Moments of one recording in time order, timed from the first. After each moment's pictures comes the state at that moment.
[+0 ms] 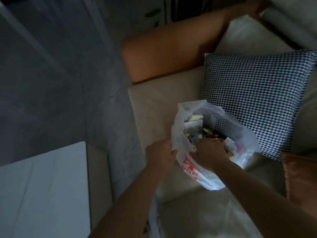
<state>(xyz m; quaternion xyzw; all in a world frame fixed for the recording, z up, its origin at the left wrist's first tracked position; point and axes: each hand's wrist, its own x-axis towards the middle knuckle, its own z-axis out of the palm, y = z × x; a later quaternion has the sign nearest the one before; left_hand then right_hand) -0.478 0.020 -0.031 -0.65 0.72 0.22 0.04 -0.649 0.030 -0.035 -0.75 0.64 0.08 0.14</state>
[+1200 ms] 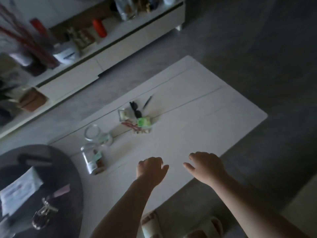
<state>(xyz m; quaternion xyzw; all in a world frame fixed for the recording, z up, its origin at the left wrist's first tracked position) -0.099 0.489 -0.034 -0.93 0.18 0.33 0.00 -0.167 0.314 -0.040 -0.97 0.06 0.17 0.13</state>
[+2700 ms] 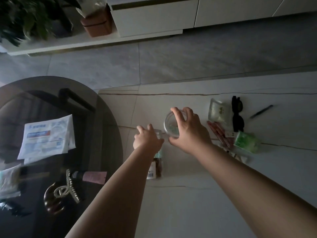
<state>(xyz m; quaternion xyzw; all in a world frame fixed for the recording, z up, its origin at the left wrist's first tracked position) 0.152 0.782 -0.242 -0.91 -0.24 0.31 -0.15 0.172 0.643 -0.201 -0.96 -0.15 0.15 0.15</state>
